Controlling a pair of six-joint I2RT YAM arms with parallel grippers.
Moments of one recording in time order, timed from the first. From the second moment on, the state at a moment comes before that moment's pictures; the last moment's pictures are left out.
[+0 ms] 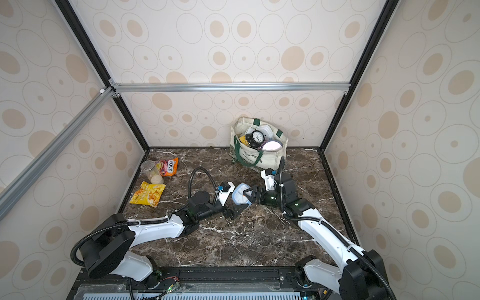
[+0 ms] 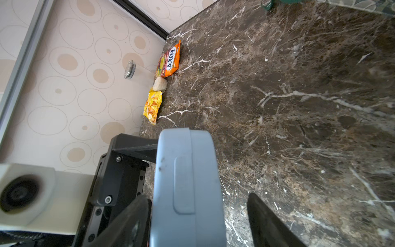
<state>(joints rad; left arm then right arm) -0.83 1.49 0.64 0.68 0.22 -0.08 0.42 1.13 0.77 -0.20 -0.50 0.64</state>
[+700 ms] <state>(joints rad) -0.84 1.50 0.64 0.71 0.23 -0.08 0.43 1.09 0.74 -0.16 -0.51 0.68</state>
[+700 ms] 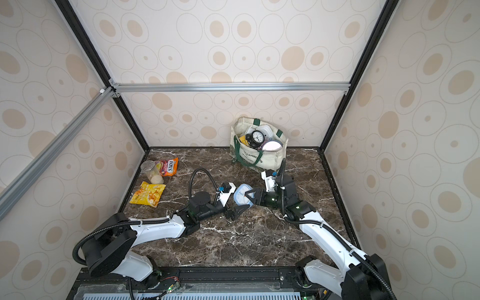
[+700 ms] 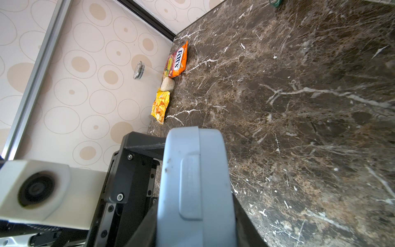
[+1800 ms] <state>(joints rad) -0.75 0.90 0.41 0.48 -0.20 -0.34 0.50 2.02 1.83 0.11 0.23 0.56</state>
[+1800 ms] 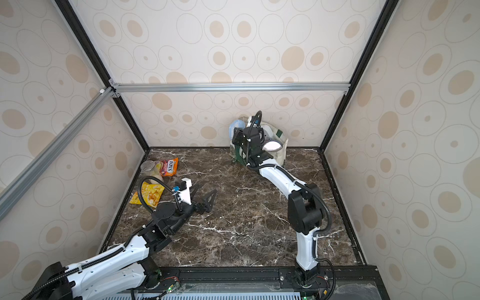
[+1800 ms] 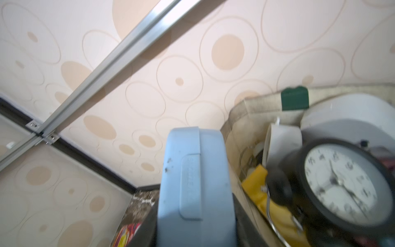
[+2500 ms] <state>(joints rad) -0.75 0.76 0.36 0.40 -0.24 -0.35 0.44 2.47 2.42 -0.07 0.43 0.50</state>
